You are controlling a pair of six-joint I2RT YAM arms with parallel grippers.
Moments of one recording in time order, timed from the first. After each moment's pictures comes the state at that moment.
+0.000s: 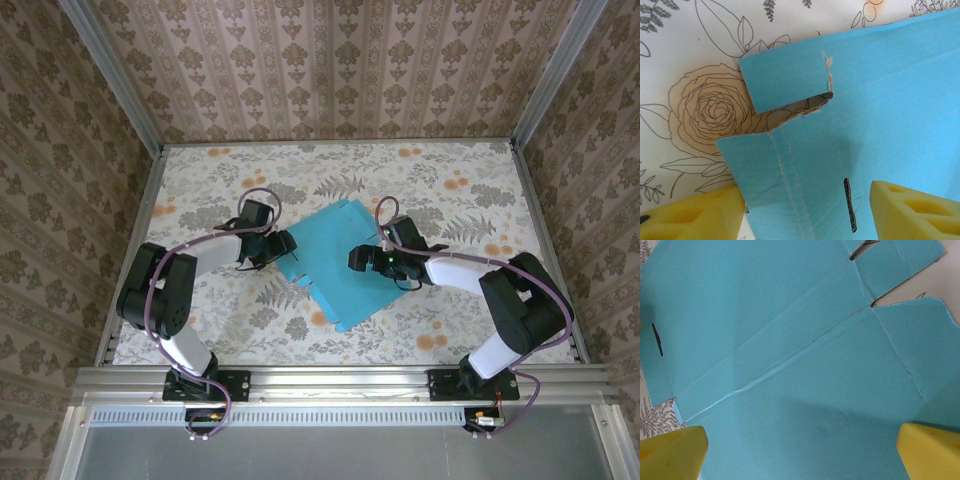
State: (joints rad) left arm -0.42 1.68 0.89 -0.28 0.20 -0.78; right arm 0.47 1.58 0.72 -0.05 -0.26 0.63
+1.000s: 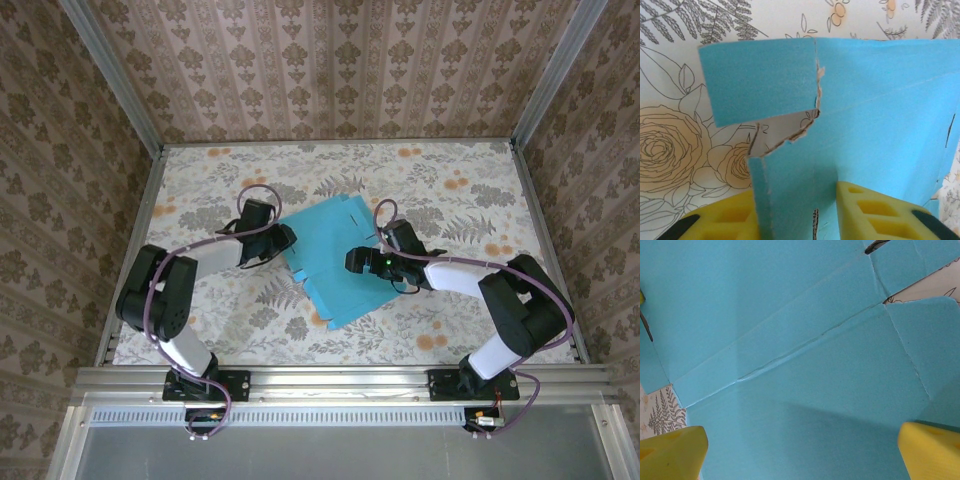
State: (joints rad) left arm -0.44 1.65 0.84 -0.08 0.20 -0.88; right arm 0.49 1.57 0.68 0.02 -0.25 0.66
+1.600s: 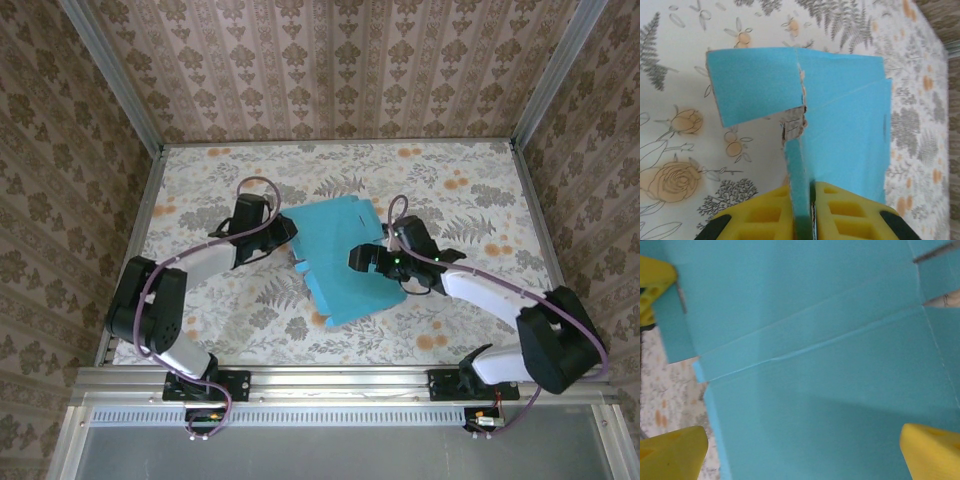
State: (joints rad) left arm -0.41 1.56 0.82 0.04 0.34 -0.81; right arm 0.50 1.30 0.74 -0.21 -0.29 0.67
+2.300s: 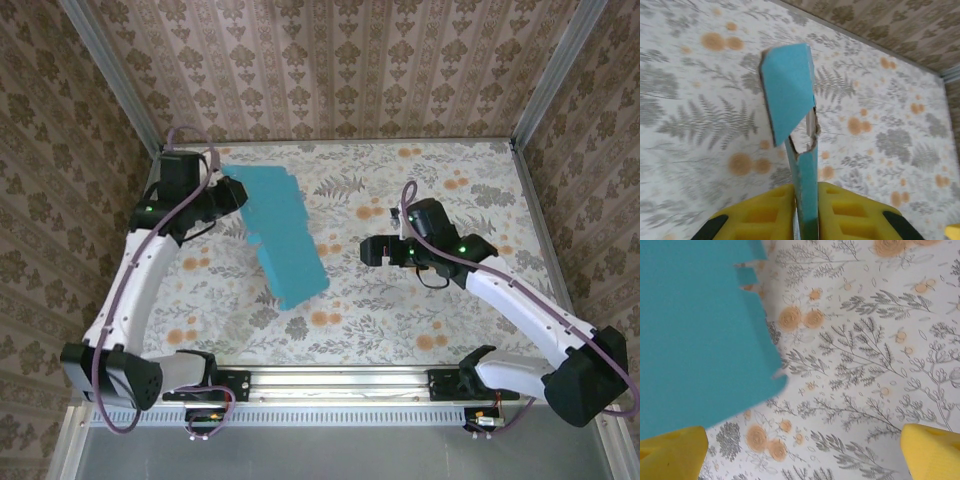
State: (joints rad) left arm -0.23 1.22 1.37 -0.87 0.22 -0.48; right arm 0.50 1.14 0.94 -0.63 -0.17 0.46
